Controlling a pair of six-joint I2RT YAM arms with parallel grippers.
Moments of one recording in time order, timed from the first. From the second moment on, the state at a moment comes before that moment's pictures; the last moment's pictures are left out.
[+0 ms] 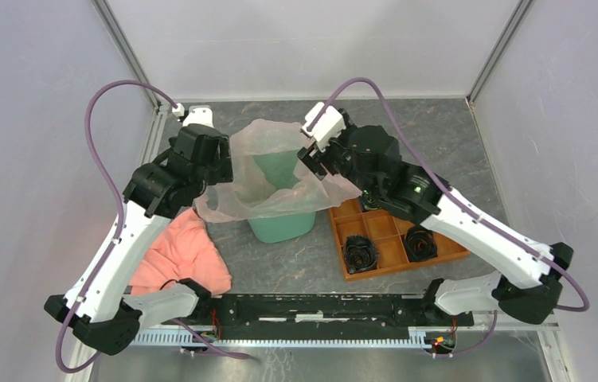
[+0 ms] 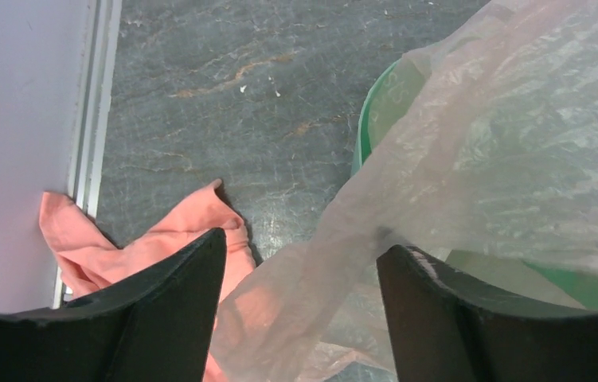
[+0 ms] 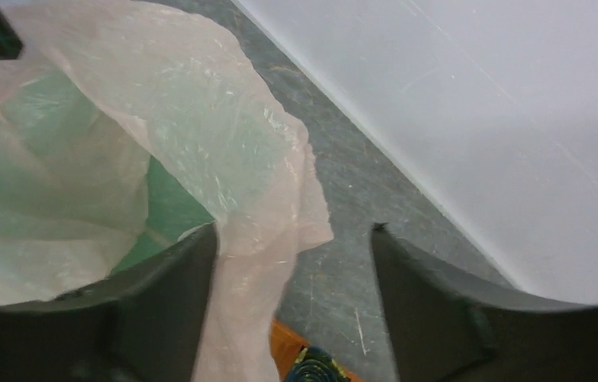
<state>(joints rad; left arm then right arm) -0.55 1.11 1.46 -1.08 -0.55 -0.37 0.98 1.28 1.48 -0.40 0.32 -0.30</state>
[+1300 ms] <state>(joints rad) -0.53 1.20 1.54 -1.01 -0.11 -0.33 0.53 1.70 1.58 -0.32 -0.80 0.16</state>
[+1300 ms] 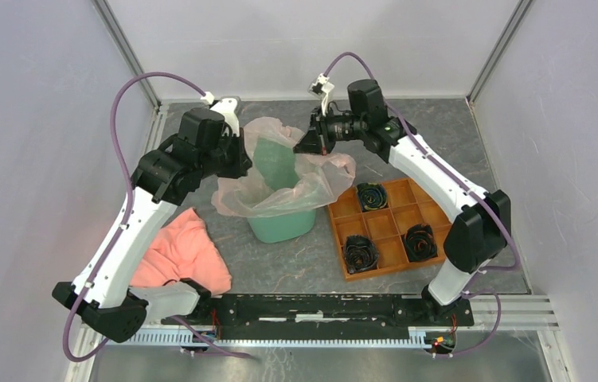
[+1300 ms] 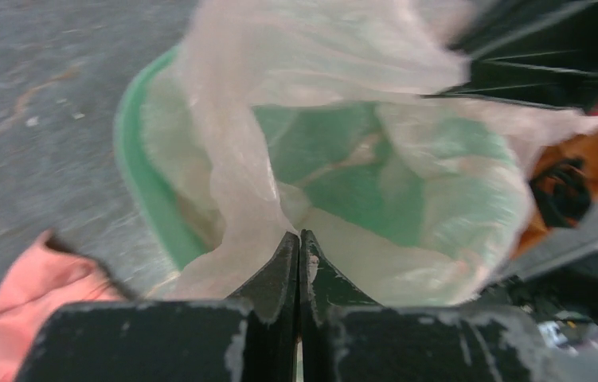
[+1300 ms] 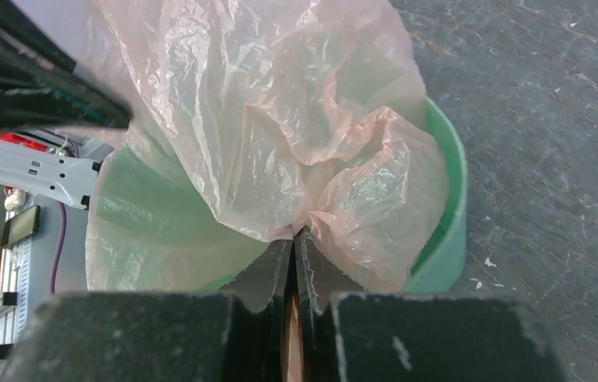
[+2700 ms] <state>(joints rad) -0.52 1.09 1.41 -0.99 -0.17 -0.37 0.78 1.89 1.74 -0.21 -0.37 0.20</state>
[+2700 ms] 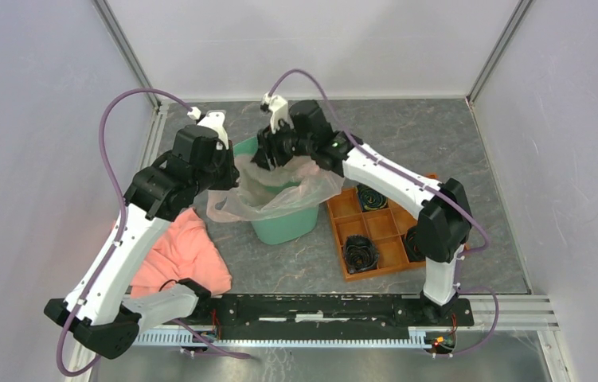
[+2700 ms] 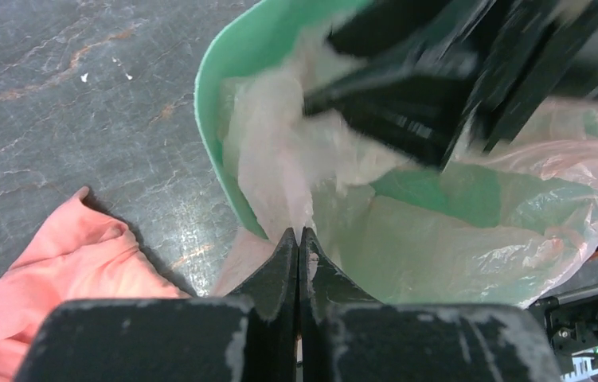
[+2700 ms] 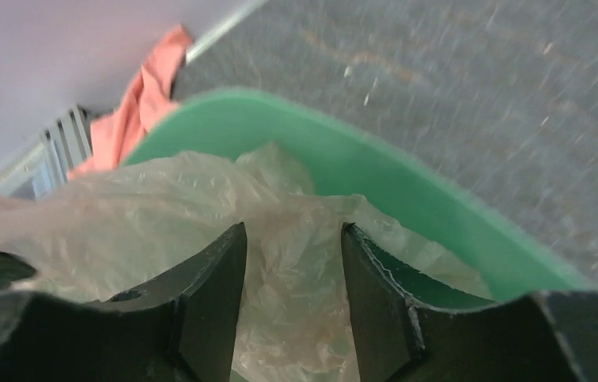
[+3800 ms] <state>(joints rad) -0.52 1.08 1.43 -1.01 -0.37 -0.41 0.79 1.47 1.69 -0.76 -0.44 -0.72</state>
